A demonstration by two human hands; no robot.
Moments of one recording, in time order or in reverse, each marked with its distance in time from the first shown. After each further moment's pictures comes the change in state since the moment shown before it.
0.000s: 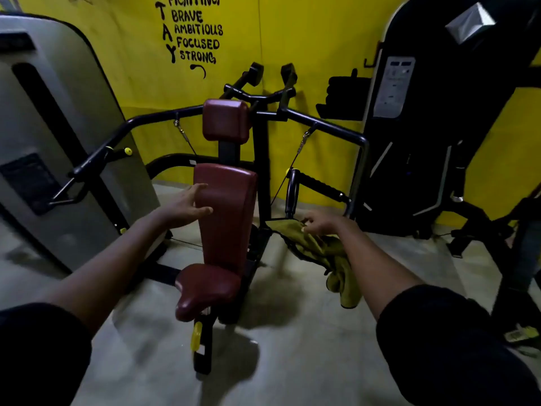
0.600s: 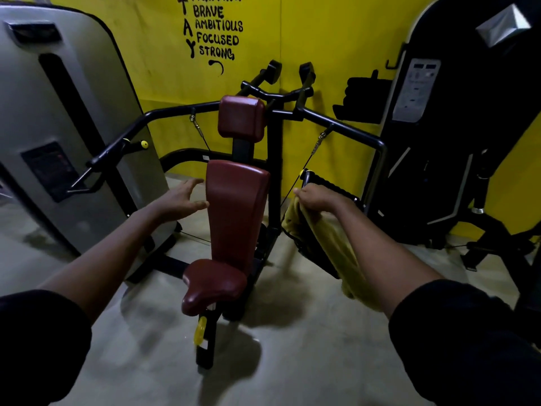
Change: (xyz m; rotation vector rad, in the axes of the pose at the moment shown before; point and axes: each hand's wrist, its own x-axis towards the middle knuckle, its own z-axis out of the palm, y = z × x) left_hand -0.006 -0.025 -0.020 0.008 0.052 -0.084; right_hand 0.014 -0.070 -0.038 0.091 0.135 -0.069
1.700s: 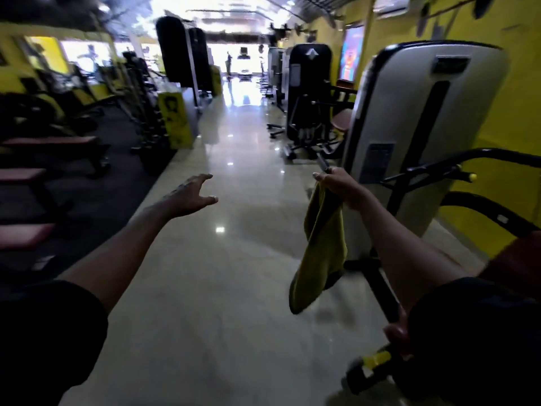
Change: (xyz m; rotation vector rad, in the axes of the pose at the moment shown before) left_hand -0.608 -0.248 -0.155 0.071 0.685 -0.907; right_hand -0.170 -0.515 0.301 0.317 -0.581 -0.804
